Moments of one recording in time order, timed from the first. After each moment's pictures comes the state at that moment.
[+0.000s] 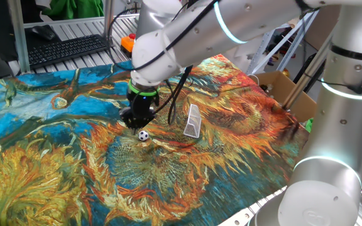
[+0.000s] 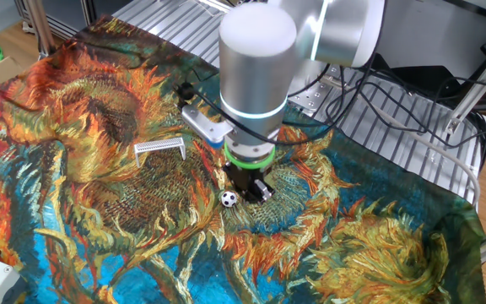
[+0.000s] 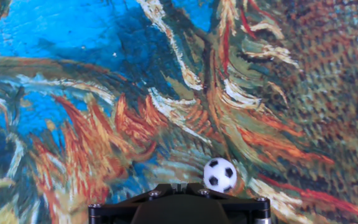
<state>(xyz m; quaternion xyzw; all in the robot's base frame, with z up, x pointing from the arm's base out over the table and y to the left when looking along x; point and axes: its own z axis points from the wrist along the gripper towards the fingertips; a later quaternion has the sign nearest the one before) 0.509 0.100 0.032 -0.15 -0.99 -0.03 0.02</state>
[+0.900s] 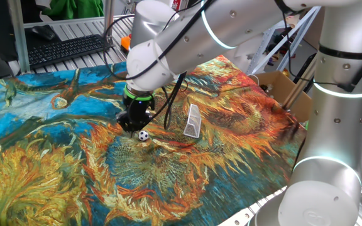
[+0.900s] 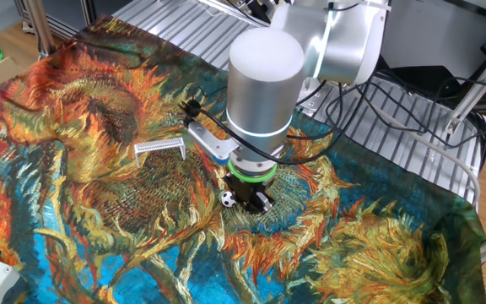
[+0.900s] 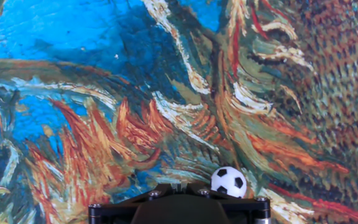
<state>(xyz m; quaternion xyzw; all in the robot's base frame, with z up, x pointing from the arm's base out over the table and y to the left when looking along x) 0.510 0.104 0.017 -0.13 -0.99 -0.02 0.02</state>
